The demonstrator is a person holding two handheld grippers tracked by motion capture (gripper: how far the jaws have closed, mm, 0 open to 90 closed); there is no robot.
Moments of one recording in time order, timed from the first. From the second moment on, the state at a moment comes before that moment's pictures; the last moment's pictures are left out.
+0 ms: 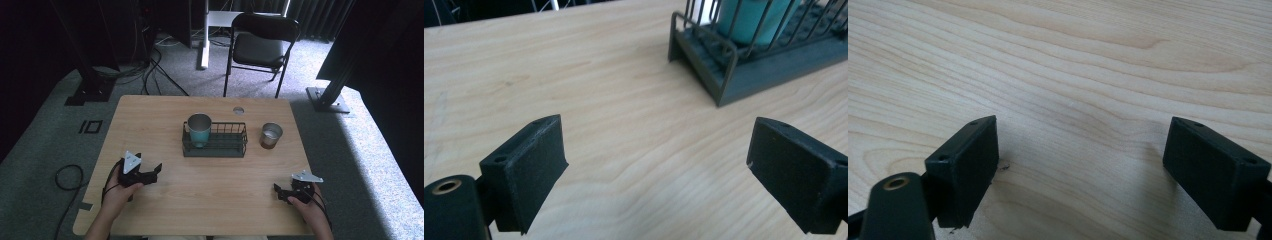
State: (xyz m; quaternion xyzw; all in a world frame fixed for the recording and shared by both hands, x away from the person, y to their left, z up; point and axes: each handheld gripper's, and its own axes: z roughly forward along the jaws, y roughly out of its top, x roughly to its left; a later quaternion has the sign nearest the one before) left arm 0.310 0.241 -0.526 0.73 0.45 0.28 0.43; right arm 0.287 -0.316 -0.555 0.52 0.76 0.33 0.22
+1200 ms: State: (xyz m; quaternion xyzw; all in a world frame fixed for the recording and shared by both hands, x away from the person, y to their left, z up) left arm 0.286 0.300 -0.551 0.70 0.60 0.26 0.29; right arm 0.287 -0.316 -0.555 0.52 0.76 0.33 0.22
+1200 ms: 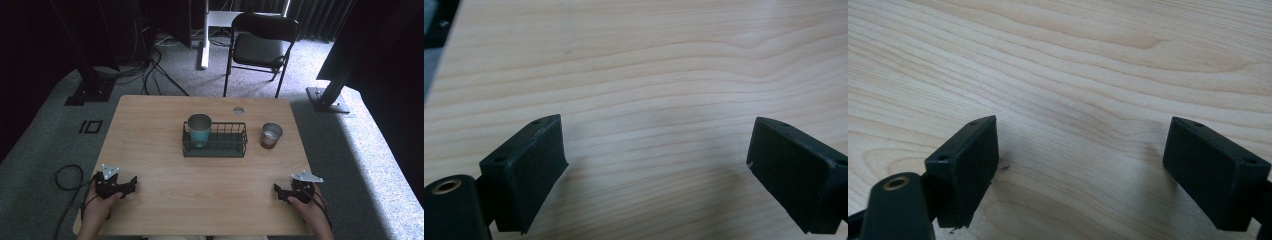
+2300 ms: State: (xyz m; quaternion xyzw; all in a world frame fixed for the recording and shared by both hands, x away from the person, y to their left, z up) left arm 0.289 0.300 -0.553 0.71 0.59 0.24 0.28; right arm 0.287 -0.316 -0.555 0.52 0.76 0.33 0.22
